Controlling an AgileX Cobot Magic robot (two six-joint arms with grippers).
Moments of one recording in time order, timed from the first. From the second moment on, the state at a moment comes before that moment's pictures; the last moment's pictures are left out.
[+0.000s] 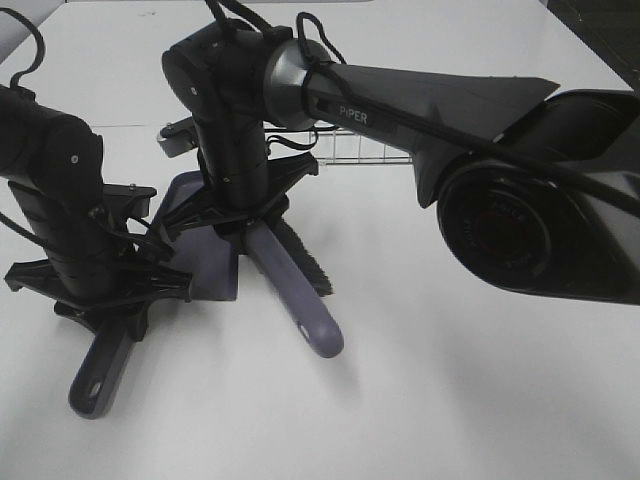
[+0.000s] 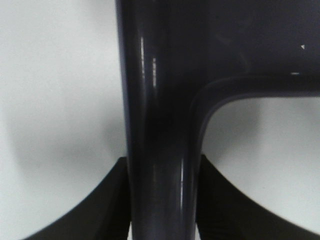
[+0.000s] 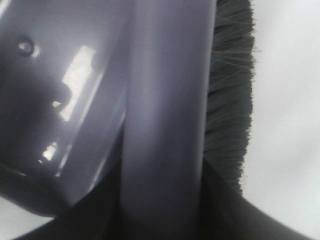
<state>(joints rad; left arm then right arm) -0.41 2.01 -1.05 0.03 0.69 -0.38 0.79 2.60 -2.31 -0.14 1.23 0.30</state>
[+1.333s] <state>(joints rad) -0.41 2.01 -1.05 0.02 0.68 -0.37 0.56 2.30 -2.36 -0.22 1.23 0.19</state>
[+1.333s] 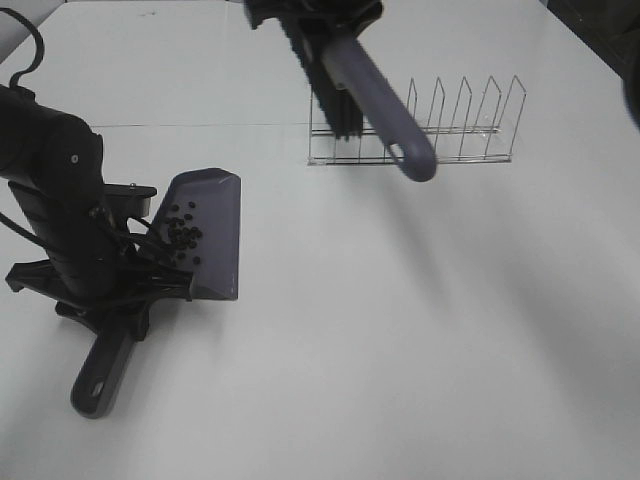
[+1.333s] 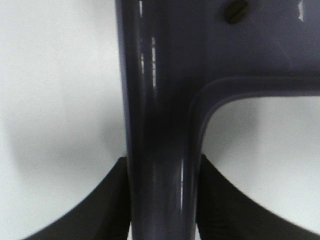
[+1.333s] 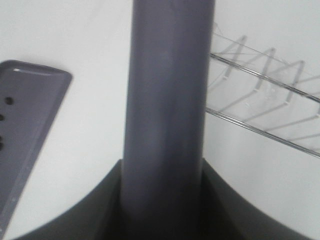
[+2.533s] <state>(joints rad) -0.41 2.01 -1.05 0.02 0.68 -0.37 0.19 2.16 -1.80 -0.06 1.23 0.17</state>
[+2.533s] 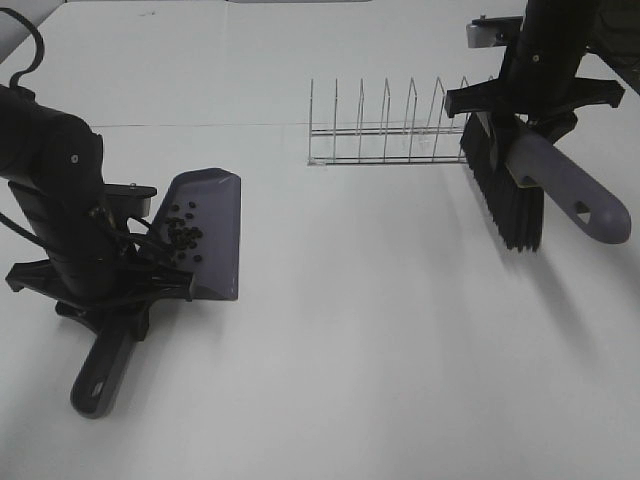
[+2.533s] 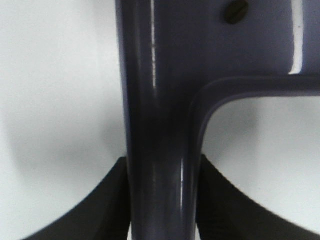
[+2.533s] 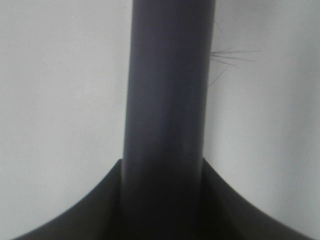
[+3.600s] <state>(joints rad) -0.41 2.01 -1.05 0.02 0.68 -0.37 0.20 2.21 -1.80 -0.06 1.05 0.17</state>
